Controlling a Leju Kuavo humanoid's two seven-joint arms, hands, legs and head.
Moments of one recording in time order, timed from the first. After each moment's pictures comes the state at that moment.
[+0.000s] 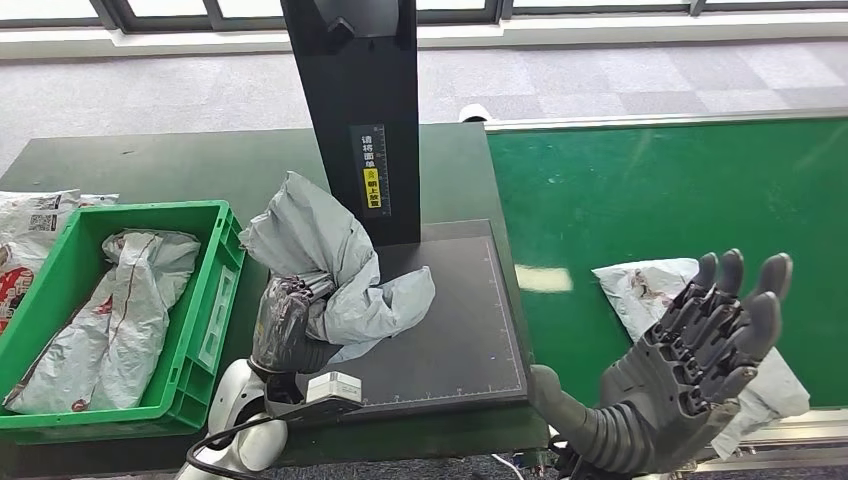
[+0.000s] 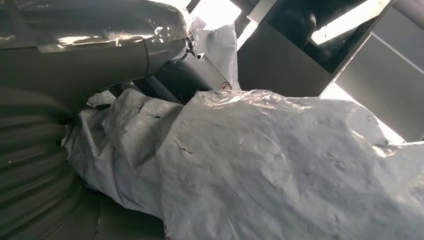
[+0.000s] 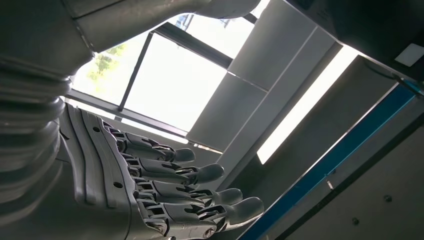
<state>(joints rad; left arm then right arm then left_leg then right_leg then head) -0.23 -0.07 -0.47 -1.28 -0.82 0.67 -0.52 0.20 0.31 0.21 -2.03 0.80 -0.70 -0.70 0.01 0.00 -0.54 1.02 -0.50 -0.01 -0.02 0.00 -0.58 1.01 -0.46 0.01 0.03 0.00</state>
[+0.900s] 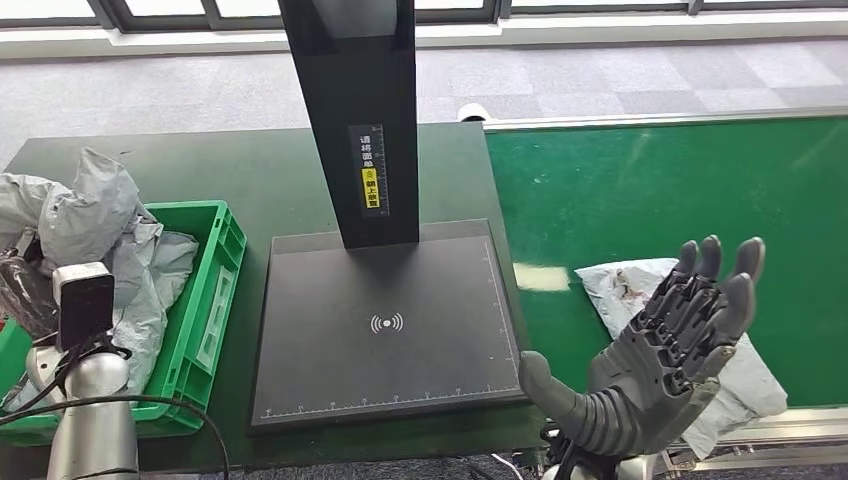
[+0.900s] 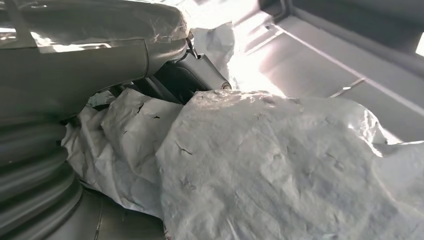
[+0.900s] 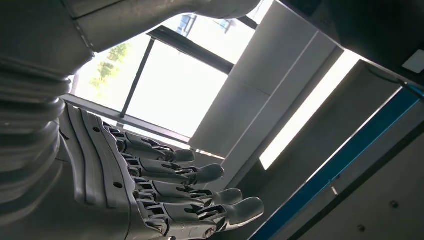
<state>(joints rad) -0.36 -0.07 0.37 -1.18 -0.68 0.70 -0.63 0.16 0.31 0.21 -1.98 0.78 -0.70 -0.70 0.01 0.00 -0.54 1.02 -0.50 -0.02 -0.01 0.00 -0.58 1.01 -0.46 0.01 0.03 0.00</state>
